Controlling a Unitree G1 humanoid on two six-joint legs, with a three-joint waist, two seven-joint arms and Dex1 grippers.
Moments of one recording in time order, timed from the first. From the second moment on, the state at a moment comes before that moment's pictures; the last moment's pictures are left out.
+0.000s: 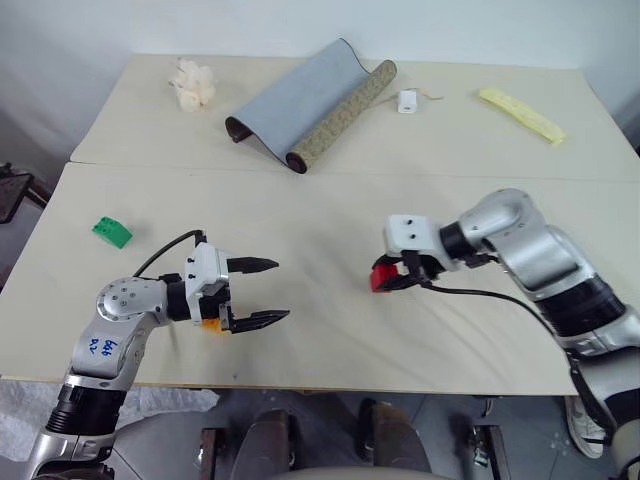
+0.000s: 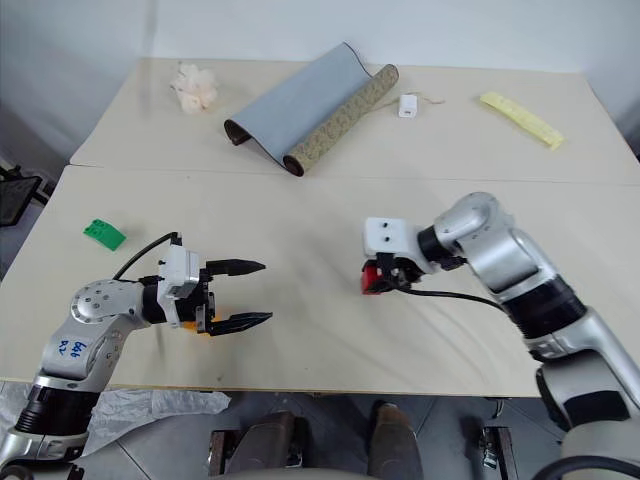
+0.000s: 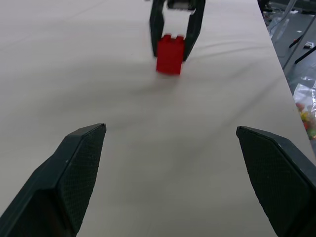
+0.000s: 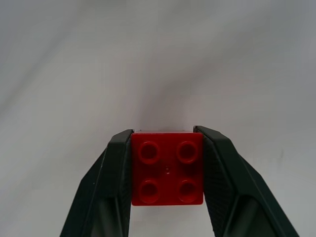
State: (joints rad) left arm -0.21 0.65 0.02 -0.14 -0.44 0.21 -1.08; right arm -0.85 -0.76 0.49 0.06 0.06 0.44 1.36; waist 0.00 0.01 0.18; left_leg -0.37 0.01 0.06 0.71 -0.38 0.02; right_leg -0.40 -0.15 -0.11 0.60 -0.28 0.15
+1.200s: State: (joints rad) left arm 0.08 0.68 0.52 -0.08 -0.56 0.19 -0.98; right arm -0.54 -0.70 -0.07 0.27 0.51 0.09 1.53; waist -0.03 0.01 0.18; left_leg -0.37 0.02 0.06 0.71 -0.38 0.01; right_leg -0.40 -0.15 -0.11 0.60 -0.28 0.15
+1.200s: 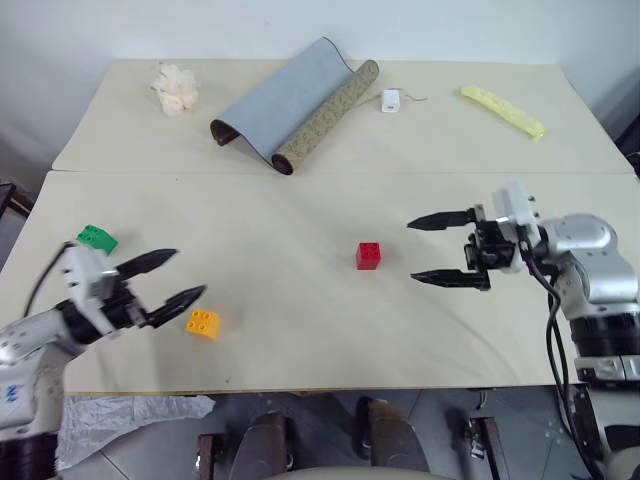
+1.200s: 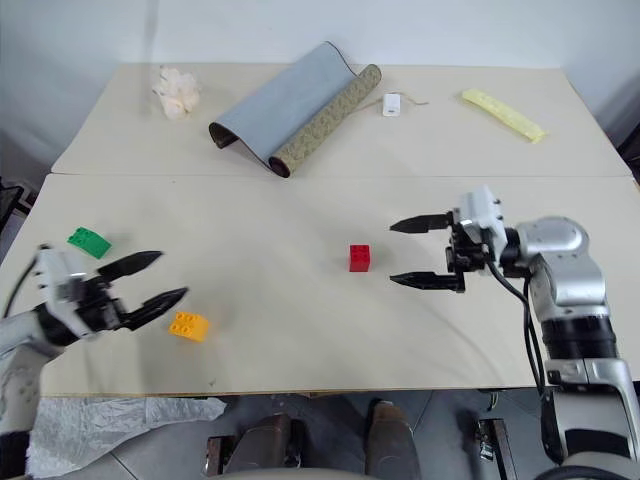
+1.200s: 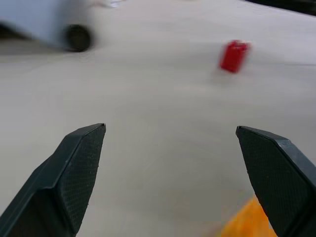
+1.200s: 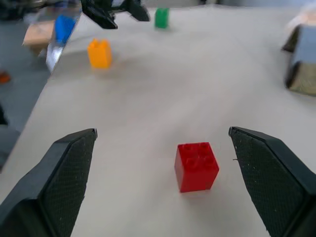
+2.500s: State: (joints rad) left arm -0.19 0.76 0.62 0.49 -0.49 0.14 -0.68; right arm -0.38 -0.47 -0.09 0.02 0.66 0.07 1.39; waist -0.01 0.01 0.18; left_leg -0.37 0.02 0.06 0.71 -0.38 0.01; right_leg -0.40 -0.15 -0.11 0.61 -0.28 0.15
